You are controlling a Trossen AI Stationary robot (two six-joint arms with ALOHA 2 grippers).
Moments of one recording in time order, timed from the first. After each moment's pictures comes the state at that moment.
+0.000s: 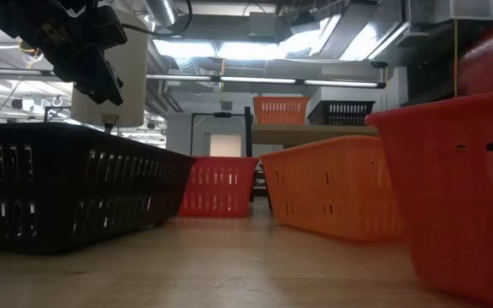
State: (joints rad) left arm 0.15 0.73 0.51 -0.39 0.14 -0.08; right arm 0.99 1.79 1.61 -1.56 0.39 1.32
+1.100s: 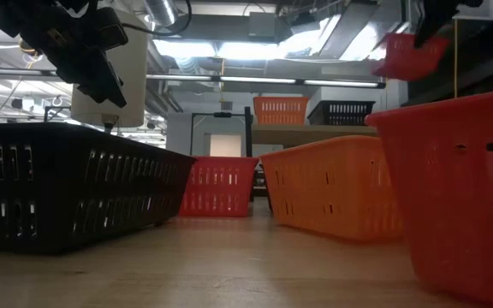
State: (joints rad) left arm 0.15 0.73 0.51 -0.38 0.09 -0.07; right arm -0.14 1.09 1.44 -1.56 0.60 -0.05
